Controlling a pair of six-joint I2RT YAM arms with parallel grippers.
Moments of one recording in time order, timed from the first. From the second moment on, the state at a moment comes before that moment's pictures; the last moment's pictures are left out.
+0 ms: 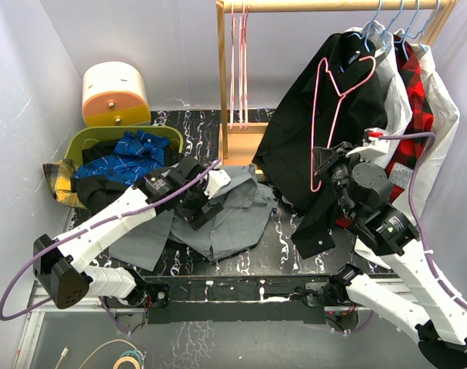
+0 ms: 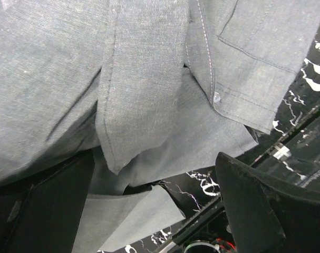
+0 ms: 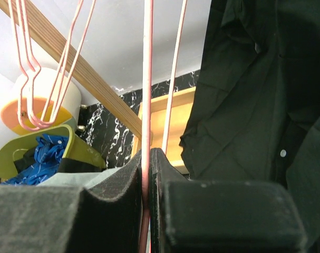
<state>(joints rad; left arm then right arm) -0.77 1.29 1.19 -0.98 -0.03 0.23 0.59 0.74 1.02 -0.32 0.48 0.51</state>
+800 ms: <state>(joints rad) -0.67 1.28 1.38 -0.85 -0.10 0.22 0.58 0.44 1.00 -0.83 0.09 0.71</state>
